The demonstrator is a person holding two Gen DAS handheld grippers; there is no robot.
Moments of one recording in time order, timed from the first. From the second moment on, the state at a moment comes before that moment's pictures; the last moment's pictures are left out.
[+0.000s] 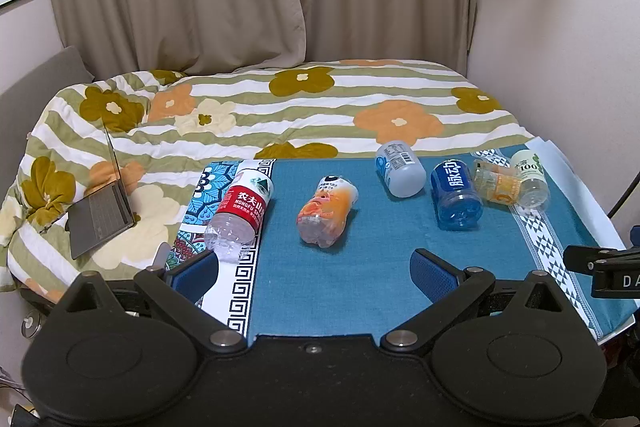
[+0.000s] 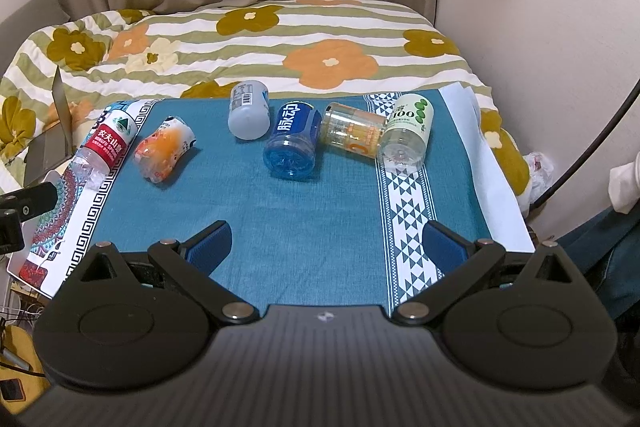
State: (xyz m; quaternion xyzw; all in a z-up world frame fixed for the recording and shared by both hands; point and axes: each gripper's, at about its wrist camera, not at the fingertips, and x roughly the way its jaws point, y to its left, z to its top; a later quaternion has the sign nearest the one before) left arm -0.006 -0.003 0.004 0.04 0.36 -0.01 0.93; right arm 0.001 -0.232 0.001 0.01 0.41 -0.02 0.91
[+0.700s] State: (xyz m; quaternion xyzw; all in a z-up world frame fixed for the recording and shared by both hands) left arm -0.010 -0.004 0.005 0.04 0.36 -0.01 0.93; right arm 0.002 -0.232 0.001 0.01 0.41 -0.02 0.91
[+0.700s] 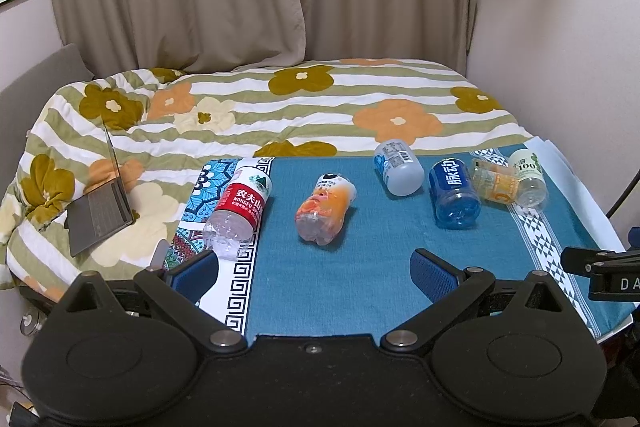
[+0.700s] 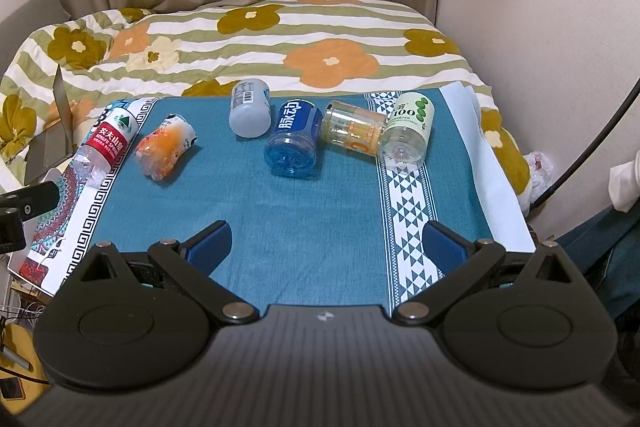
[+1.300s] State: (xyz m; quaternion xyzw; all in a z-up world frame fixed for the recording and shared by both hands) left arm -0.012 -0.011 0.006 0.05 0.36 -0.01 0.93; right arm -0.002 -0.231 -0.001 0.01 0.41 -0.02 0.91
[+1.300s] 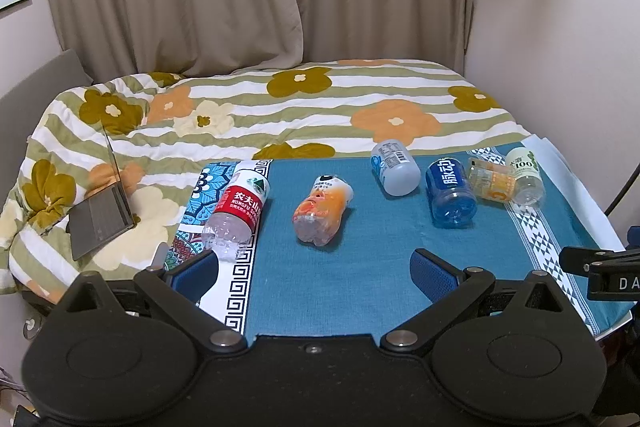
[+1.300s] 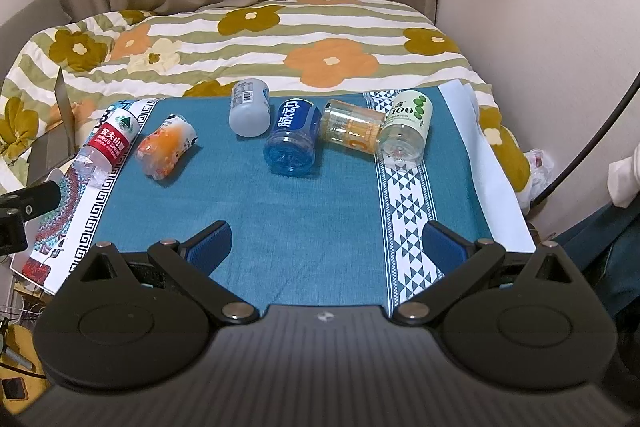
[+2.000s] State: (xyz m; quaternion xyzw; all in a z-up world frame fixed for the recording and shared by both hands) left arm 0.059 -0.074 0.034 0.02 0.38 -0.01 0.92; right arm 0.030 -0.307 0.003 0.02 0.42 0.04 0.91
